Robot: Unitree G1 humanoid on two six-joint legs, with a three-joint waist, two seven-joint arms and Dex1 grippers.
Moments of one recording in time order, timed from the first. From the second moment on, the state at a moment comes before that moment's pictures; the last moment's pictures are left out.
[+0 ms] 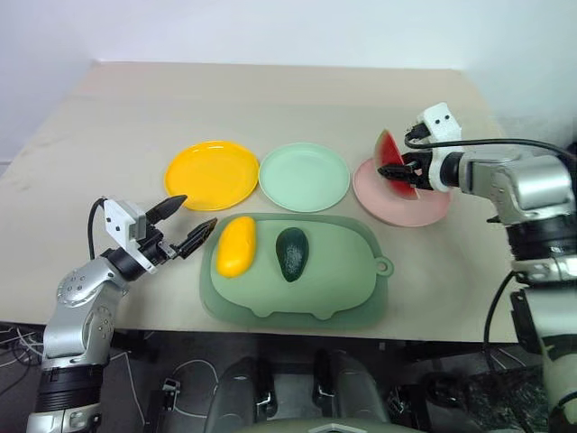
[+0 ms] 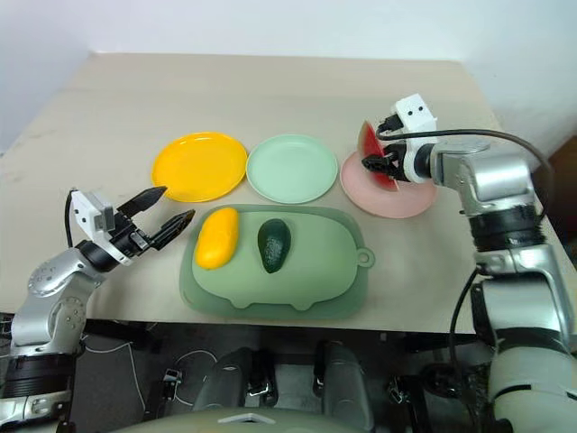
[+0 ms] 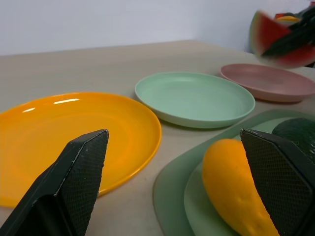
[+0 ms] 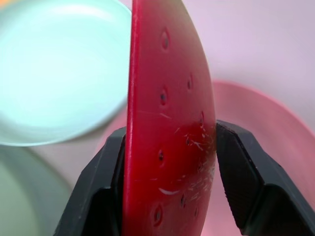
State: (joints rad) left arm -0.11 0.53 0.26 -0.08 -0.55 0.13 -0.82; right arm -0.97 -0.70 0.16 0.46 0.34 0.86 0.62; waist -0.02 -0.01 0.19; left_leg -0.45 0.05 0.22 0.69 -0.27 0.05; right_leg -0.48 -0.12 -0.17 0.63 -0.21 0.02
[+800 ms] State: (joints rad) left arm -0.04 0.53 0.31 -0.12 -0.55 0.10 -0.81; right arm -1.18 -0.59 0.21 0.95 0.00 0.67 0.74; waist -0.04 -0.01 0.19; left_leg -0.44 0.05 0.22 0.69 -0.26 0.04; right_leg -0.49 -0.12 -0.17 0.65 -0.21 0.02
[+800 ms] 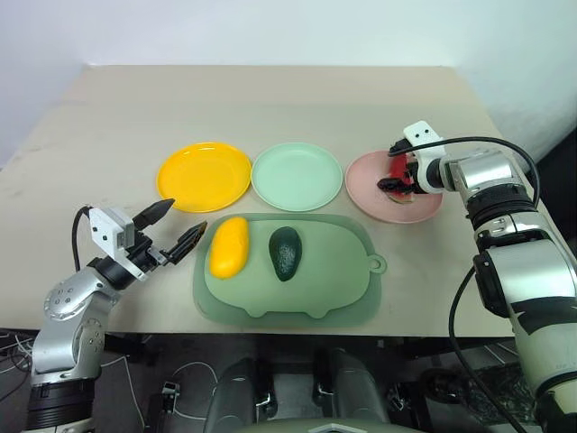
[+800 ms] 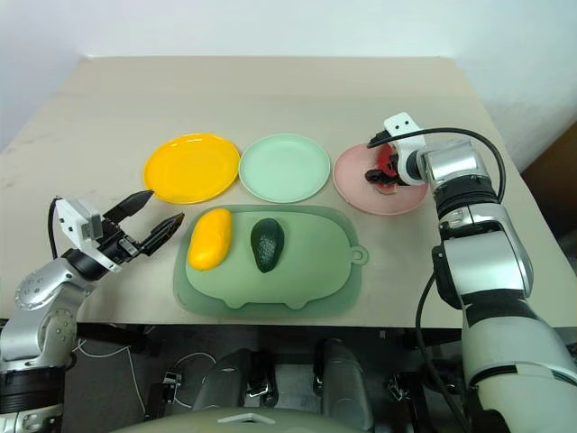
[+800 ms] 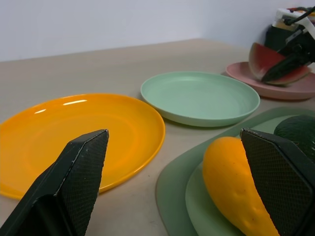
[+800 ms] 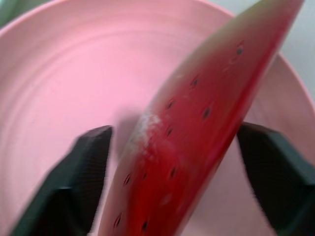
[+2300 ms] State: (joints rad) left arm -0.04 0.64 0.29 -0.24 -0.67 0.28 -0.93; right arm -0.75 -0.21 -0.13 -0.08 1.00 1.61 0.01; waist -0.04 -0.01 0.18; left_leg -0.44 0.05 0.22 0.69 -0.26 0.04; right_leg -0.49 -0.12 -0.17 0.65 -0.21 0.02
